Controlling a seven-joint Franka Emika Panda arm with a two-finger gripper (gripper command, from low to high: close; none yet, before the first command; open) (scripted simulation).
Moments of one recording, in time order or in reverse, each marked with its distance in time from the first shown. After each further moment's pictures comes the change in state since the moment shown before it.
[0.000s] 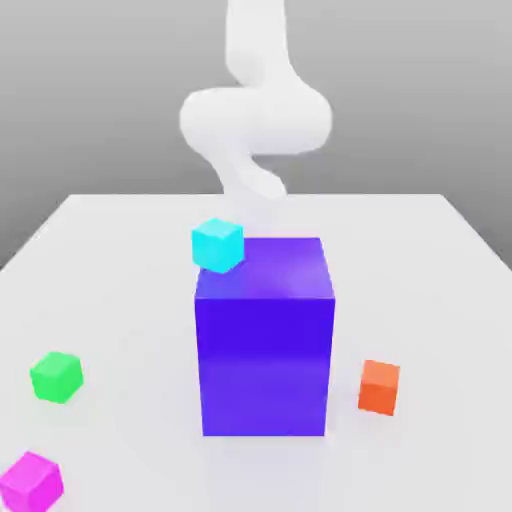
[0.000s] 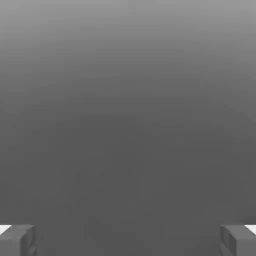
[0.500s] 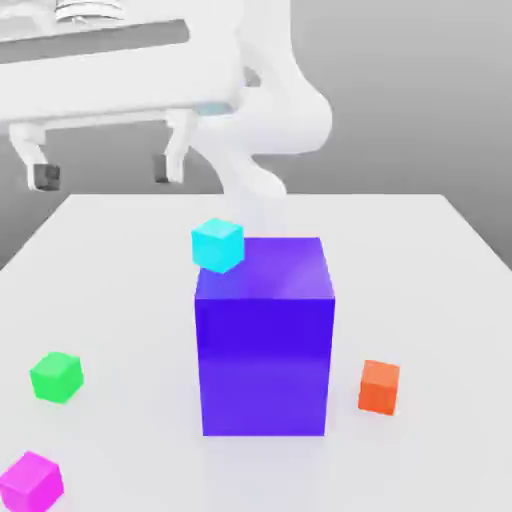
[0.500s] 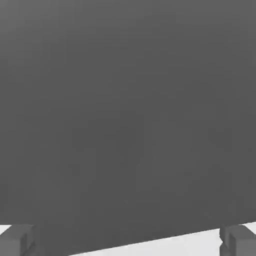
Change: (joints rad) arm -0.028 0.549 -0.191 0.028 0.134 0.141 -0.126
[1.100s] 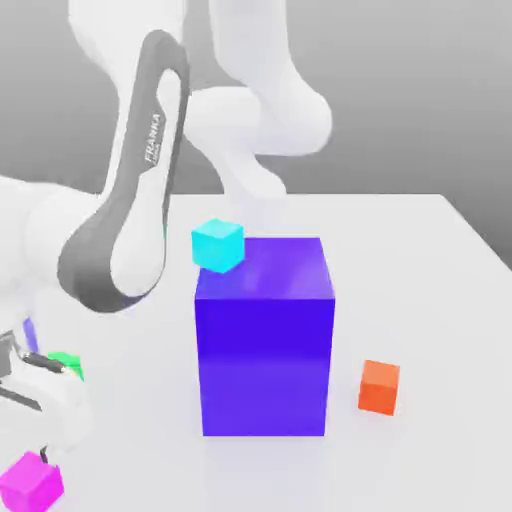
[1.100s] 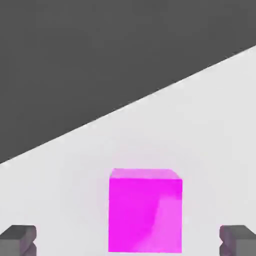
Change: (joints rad) arm -0.184 0.643 -0.039 0.047 0.126 0.214 -0.123
